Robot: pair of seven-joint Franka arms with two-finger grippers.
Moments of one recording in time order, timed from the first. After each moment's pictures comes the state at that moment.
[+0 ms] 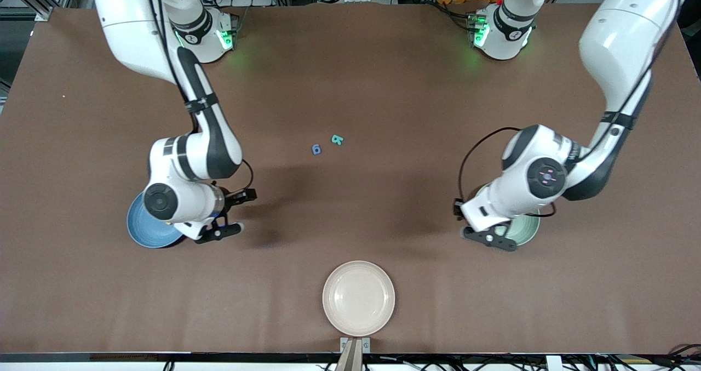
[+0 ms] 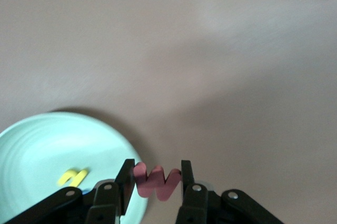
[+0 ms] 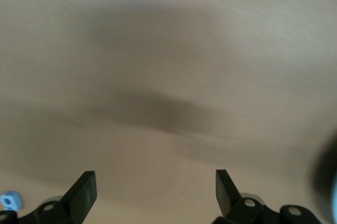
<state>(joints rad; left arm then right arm) 0.31 0.70 -0.71 -1.62 0.41 2.14 -0.23 0.50 0.66 -0.24 -1.57 0.31 1.98 -0.15</state>
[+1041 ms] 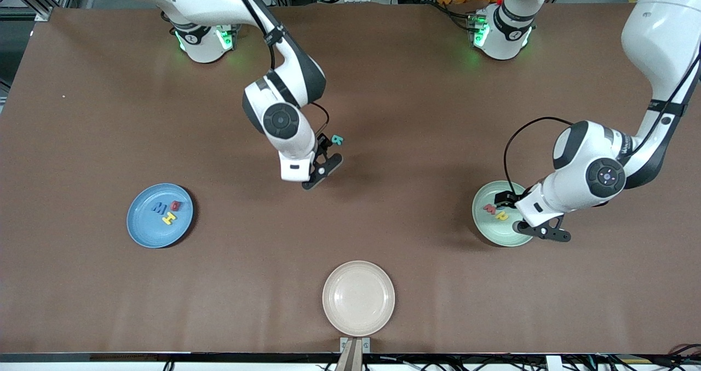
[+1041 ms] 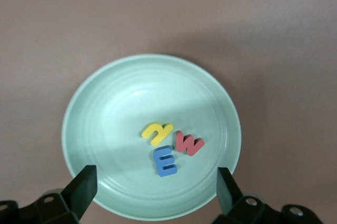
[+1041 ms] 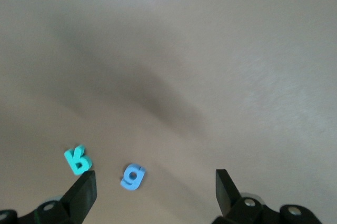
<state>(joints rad) 0.50 0.61 -0.76 -1.76 0.44 2.15 -0.18 0.69 0.49 -0.02 -1.81 0.14 2.24 -0.16</state>
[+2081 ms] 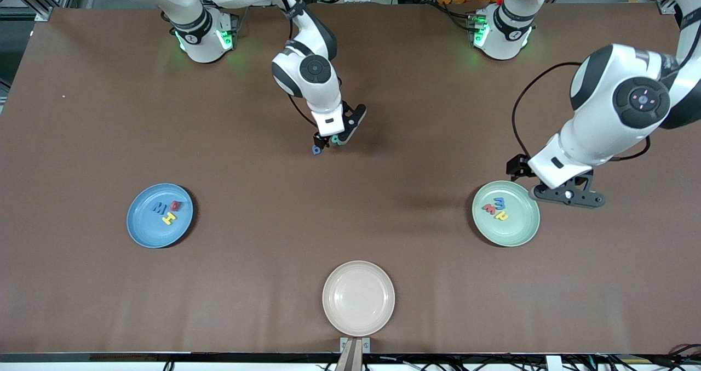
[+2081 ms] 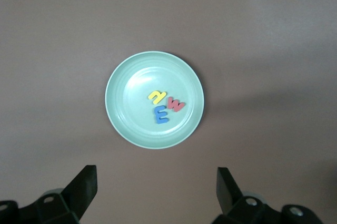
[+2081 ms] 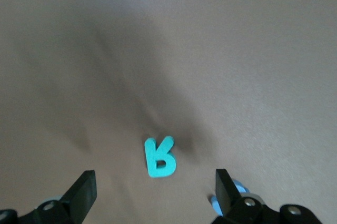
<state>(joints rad) 0.50 0.26 -0.83 -1.73 0.26 1.89 -0.20 0.79 0.49 0.09 -2.05 0.02 2.58 -0.16</state>
